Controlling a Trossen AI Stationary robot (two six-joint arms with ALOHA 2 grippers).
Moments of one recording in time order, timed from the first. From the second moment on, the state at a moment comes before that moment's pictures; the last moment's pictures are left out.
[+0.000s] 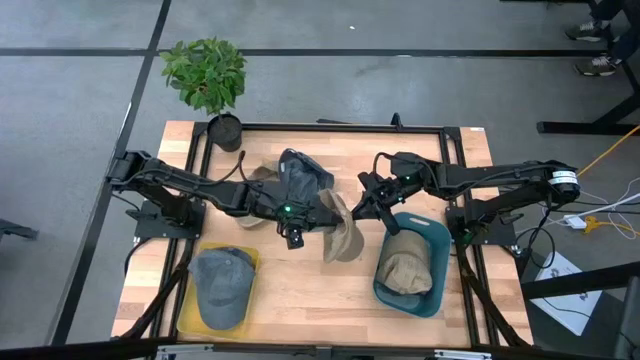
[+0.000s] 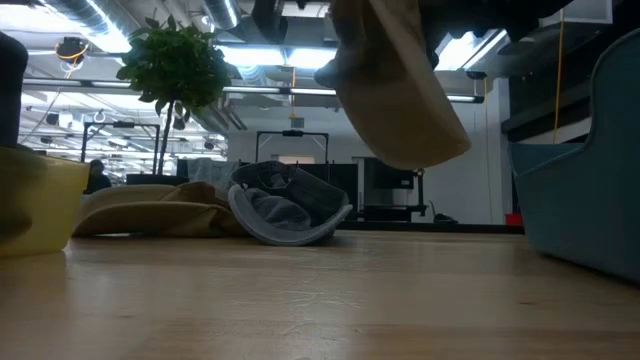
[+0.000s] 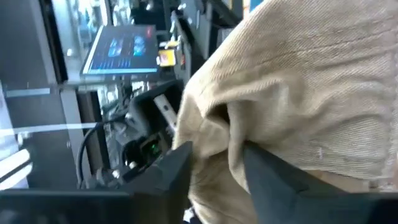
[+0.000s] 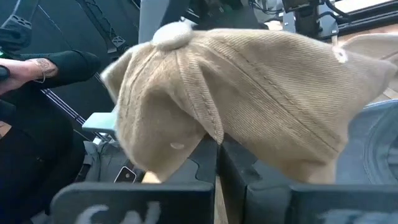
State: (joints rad) left arm -0.16 1.48 1.05 0.26 -0.07 1.60; right arm -0.10 1.22 0.83 0.08 -0.52 0.26
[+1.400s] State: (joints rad) left arm -0.16 1.47 1.05 0.18 -0.13 1.65; right arm -0.10 1.22 0.83 -0.02 -0.58 0.21
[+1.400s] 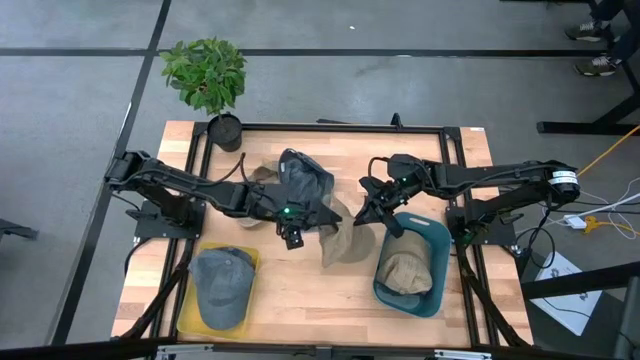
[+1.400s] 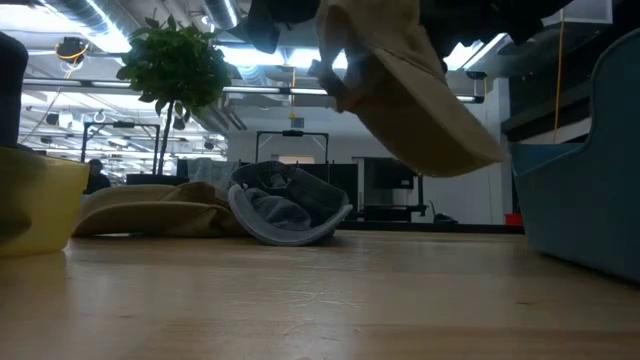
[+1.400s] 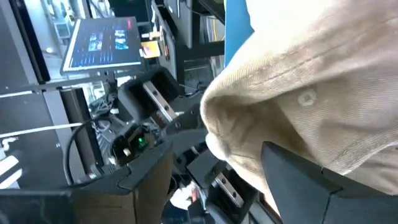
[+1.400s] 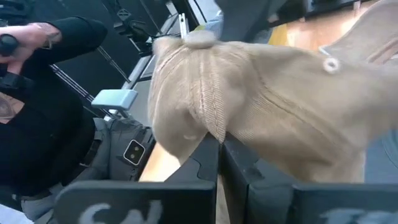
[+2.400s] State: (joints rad) left arm -0.03 1.55 1.05 0.31 0.19 1.48; right arm -0.10 1.22 0.83 0.03 -0.61 0.23
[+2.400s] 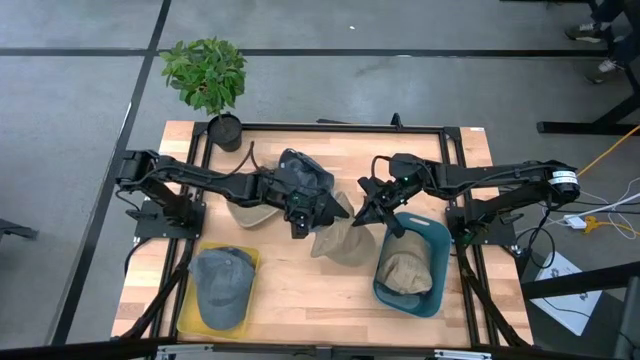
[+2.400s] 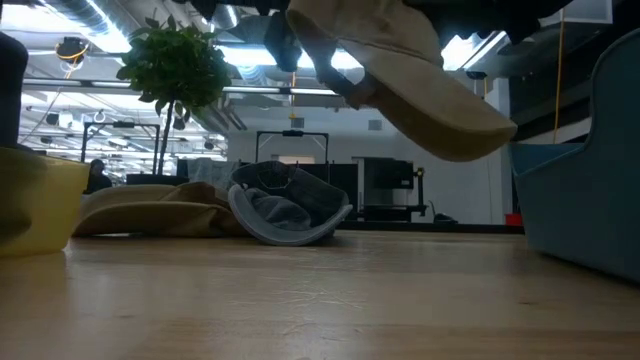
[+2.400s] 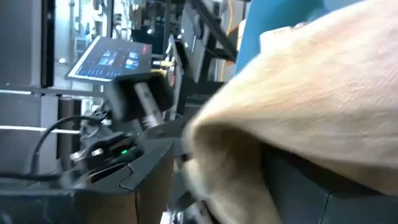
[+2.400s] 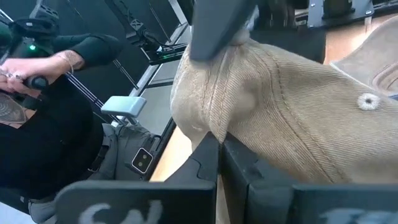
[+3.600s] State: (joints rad) left arm -0.14 1.44 1.05 0.13 -0.63 0.93; right arm -0.10 1.22 0.83 -0.05 -0.18 0.15
